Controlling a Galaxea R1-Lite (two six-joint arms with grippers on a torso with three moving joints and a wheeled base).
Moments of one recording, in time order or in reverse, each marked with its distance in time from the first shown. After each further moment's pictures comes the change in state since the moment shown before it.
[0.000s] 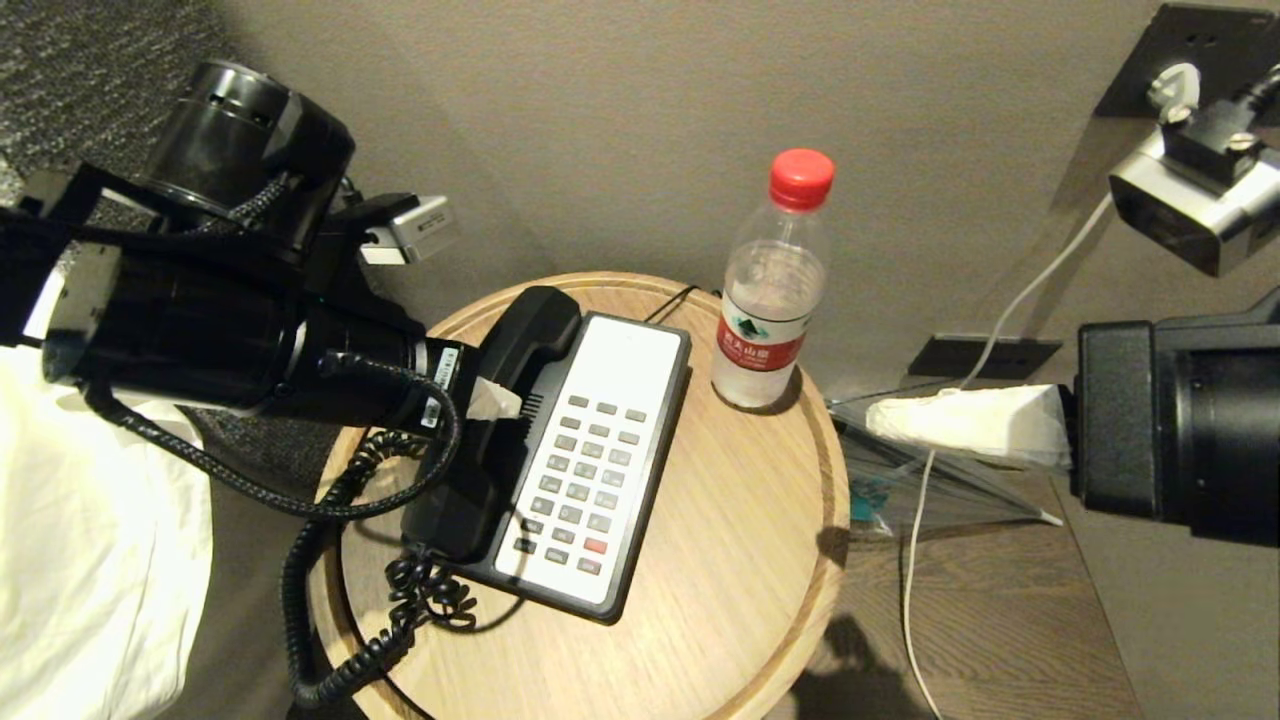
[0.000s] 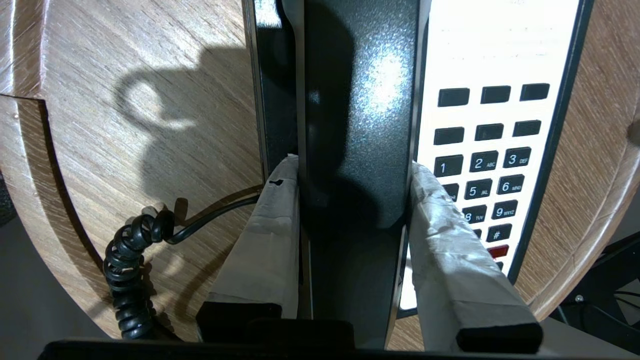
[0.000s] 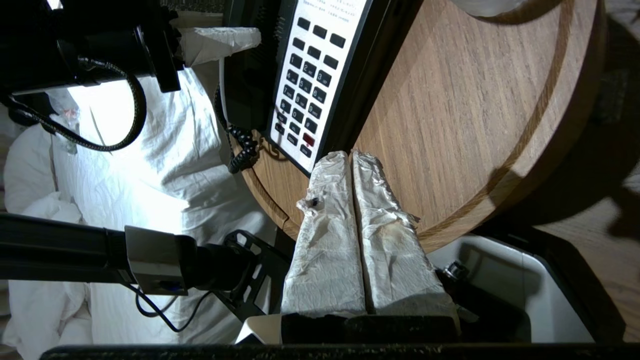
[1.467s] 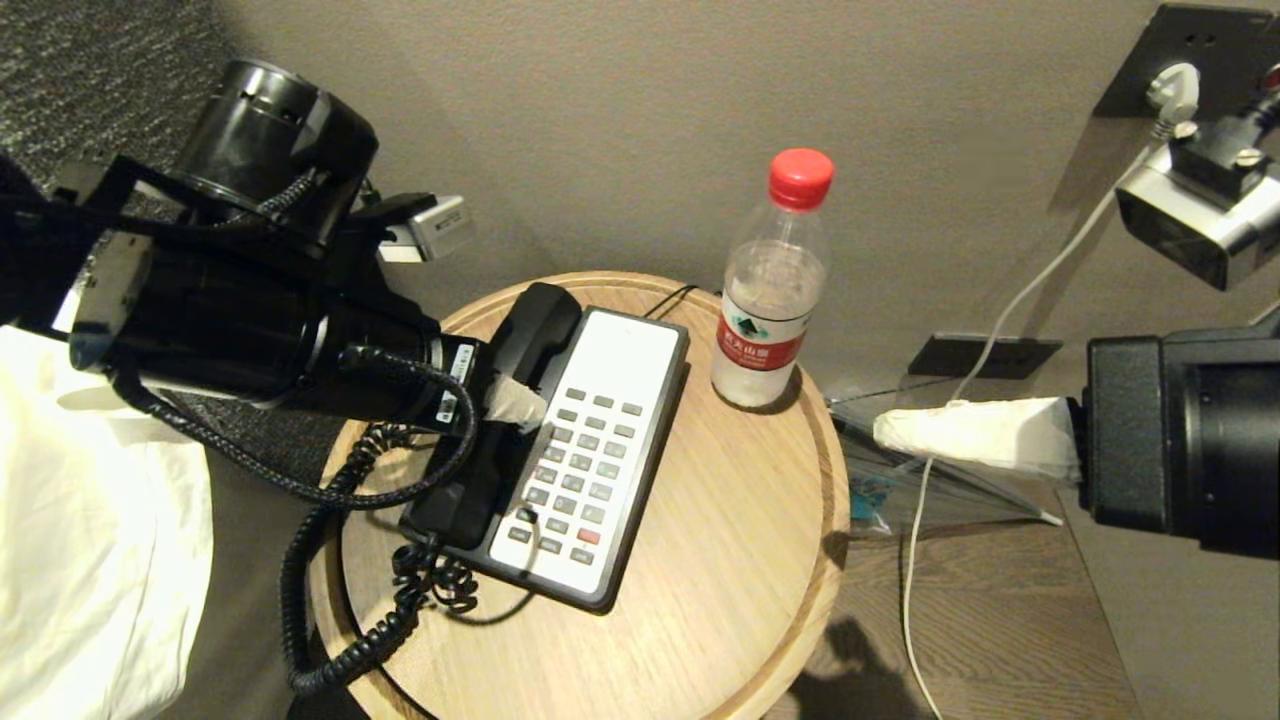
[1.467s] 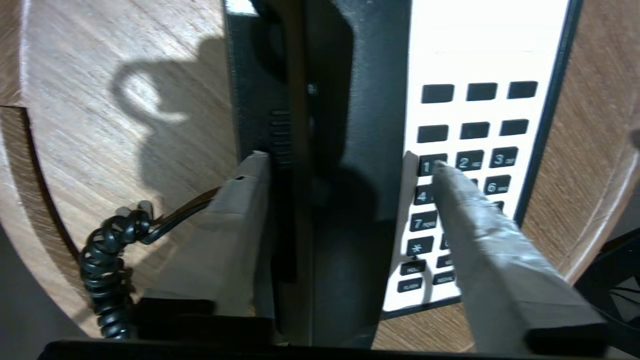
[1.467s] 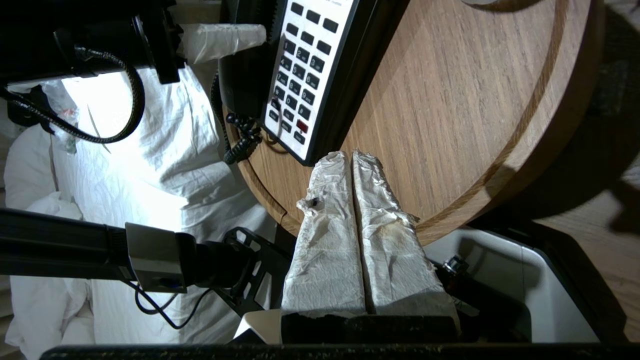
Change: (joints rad) left arm -0.005 0.028 -0.046 0.016 0.006 -0.010; right arm -0.002 -0.011 0.020 0.000 0.000 0.005
